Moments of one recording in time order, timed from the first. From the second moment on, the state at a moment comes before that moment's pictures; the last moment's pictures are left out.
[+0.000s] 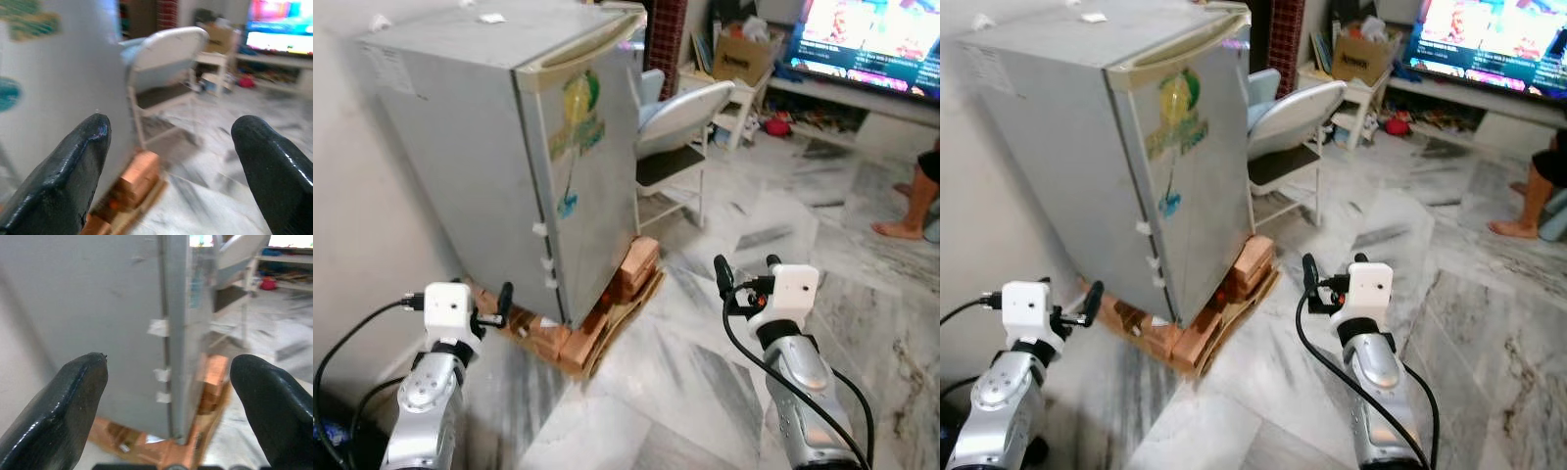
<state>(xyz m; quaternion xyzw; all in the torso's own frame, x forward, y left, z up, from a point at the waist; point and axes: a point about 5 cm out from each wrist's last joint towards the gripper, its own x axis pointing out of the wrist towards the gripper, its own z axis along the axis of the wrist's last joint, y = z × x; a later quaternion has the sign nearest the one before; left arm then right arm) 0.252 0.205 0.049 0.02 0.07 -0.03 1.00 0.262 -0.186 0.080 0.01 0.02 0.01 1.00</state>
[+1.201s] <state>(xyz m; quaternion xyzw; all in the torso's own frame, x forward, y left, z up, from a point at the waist) 0.236 0.224 0.040 0.05 0.09 -0.01 1.00 0.259 -0.172 0.080 0.01 0.03 0.04 1.00</state>
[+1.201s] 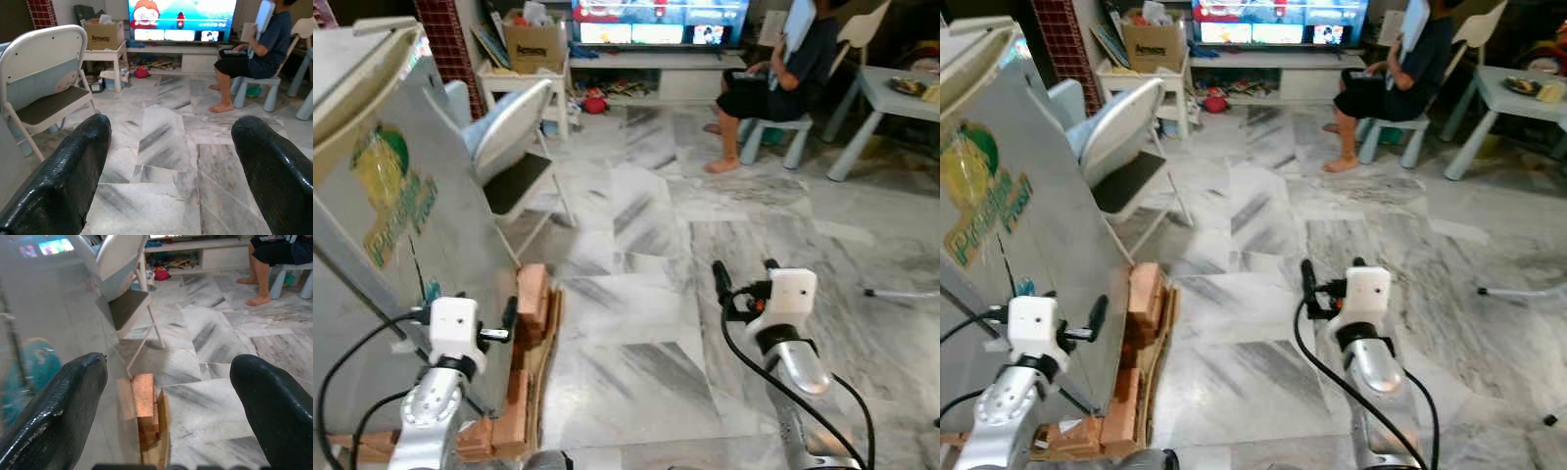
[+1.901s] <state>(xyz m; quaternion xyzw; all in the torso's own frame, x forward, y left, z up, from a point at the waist) 0.230 0.253 0.041 0.07 0.09 0.06 0.99 0.262 -0.172 0.084 0.02 0.02 0.05 1.00</state>
